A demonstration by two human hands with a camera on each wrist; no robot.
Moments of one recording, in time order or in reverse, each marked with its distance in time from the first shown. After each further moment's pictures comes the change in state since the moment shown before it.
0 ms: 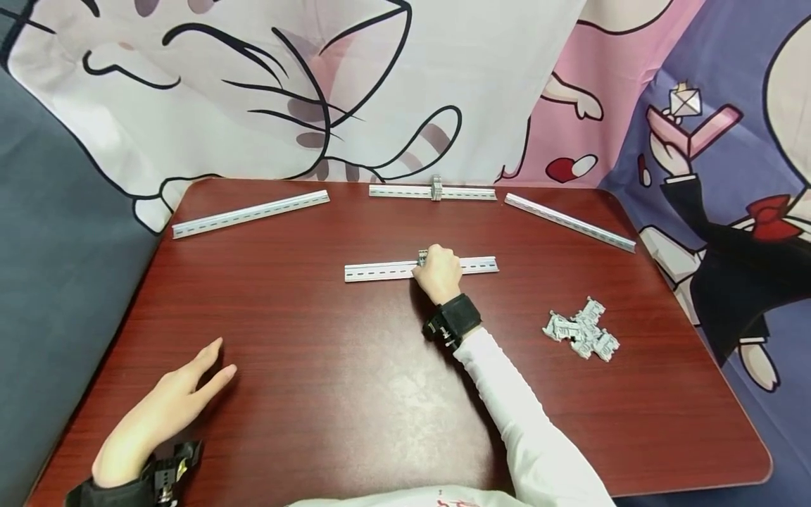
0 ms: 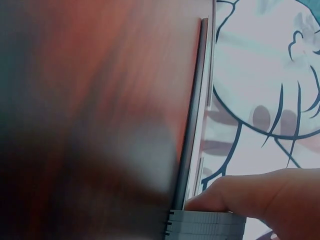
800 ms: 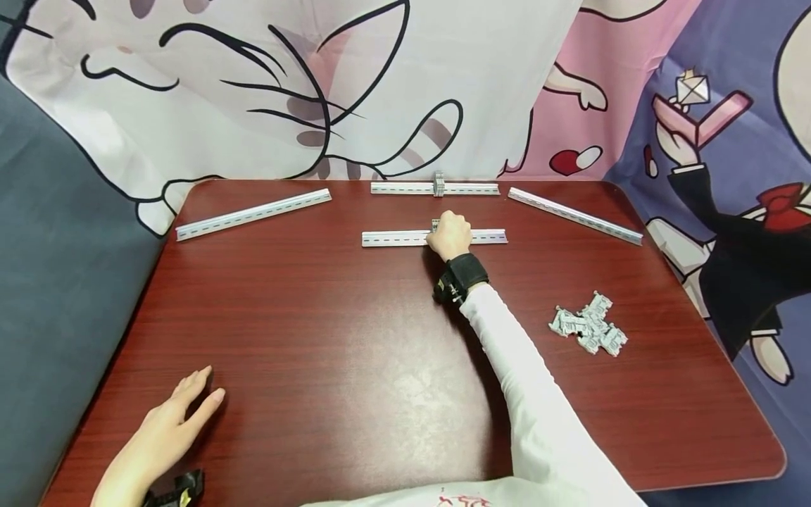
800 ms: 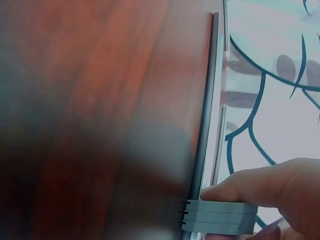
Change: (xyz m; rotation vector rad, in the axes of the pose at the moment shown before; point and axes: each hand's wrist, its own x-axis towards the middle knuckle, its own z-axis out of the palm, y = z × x) left_hand -0.021 -0.018 0.017 -0.097 -0.025 -0.154; right_hand 0.071 0.017 0.000 0.022 -0.028 0.062
